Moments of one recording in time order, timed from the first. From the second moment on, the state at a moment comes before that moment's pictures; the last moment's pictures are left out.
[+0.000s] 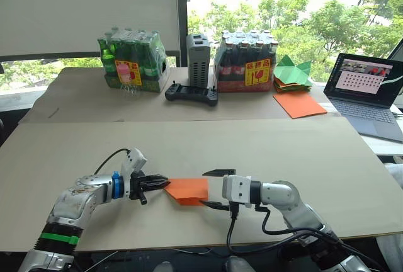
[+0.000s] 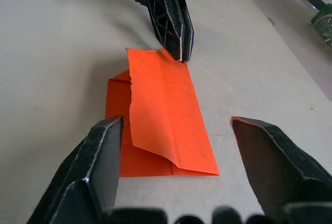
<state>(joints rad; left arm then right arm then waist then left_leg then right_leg) -0.30 0.68 -0.04 0.05 -0.47 0.66 -1.02 -0.31 -0.48 0.38 -0.07 -0.04 -0.16 0.87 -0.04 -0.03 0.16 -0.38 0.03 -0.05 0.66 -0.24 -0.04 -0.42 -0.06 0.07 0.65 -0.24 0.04</state>
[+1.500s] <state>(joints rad) -0.26 0.68 -0.02 0.01 -0.47 0.66 -0.99 -0.43 -0.34 0.31 -0.01 0.25 0.57 0.89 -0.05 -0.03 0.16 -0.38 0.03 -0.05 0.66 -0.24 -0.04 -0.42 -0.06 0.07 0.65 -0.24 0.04</state>
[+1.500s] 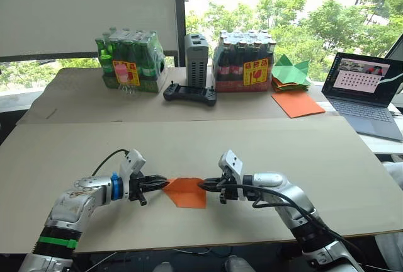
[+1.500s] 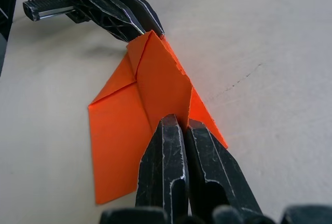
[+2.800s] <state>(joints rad) -0.25 0.69 -0.02 -0.23 -0.56 0.77 -0.92 -0.46 -0.34 0.37 0.03 0.16 0.48 0.86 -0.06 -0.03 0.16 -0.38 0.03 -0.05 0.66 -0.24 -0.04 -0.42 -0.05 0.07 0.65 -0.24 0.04</state>
